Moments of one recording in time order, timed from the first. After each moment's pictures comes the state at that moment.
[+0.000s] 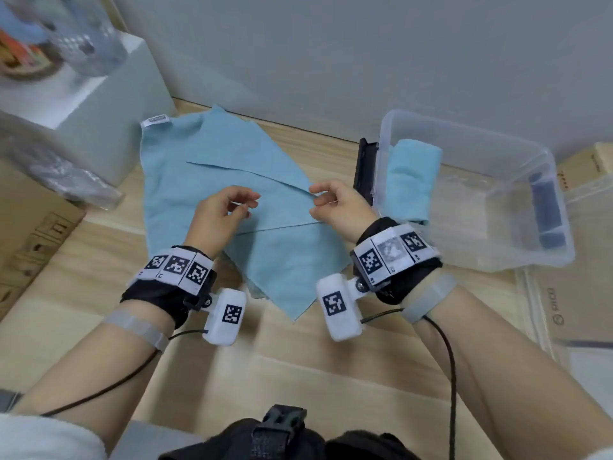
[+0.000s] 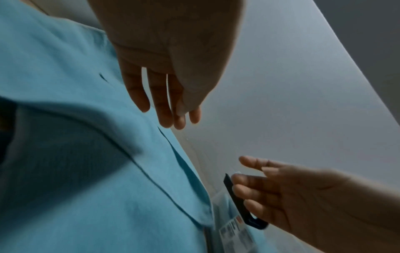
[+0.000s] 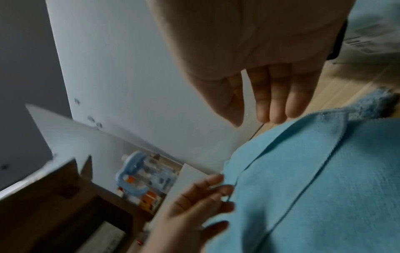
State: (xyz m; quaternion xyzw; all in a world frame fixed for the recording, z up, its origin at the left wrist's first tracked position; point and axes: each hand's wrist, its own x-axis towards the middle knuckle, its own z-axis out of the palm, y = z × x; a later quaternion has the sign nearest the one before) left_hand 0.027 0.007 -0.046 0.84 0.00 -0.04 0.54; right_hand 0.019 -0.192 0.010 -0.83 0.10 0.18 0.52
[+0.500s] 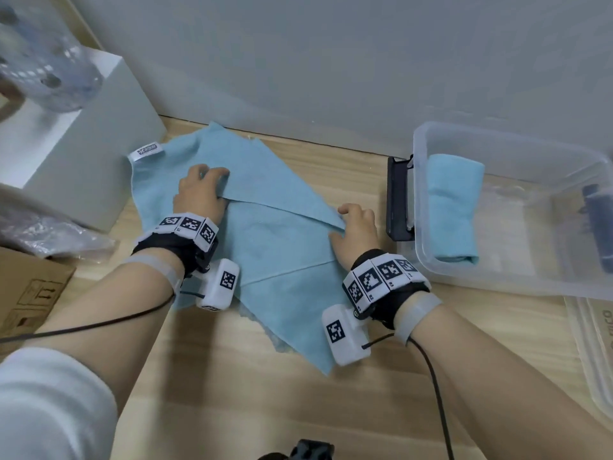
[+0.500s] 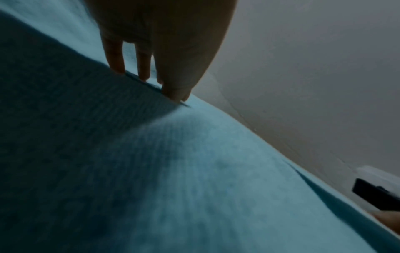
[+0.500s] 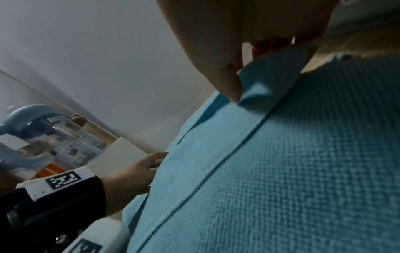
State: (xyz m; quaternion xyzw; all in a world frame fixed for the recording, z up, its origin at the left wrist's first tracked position) left_hand 0.162 0.055 -0.098 0.97 0.04 -0.07 0.22; right_hand 0.069 -0.174 -0.058 -0.92 0.20 0.14 0.32
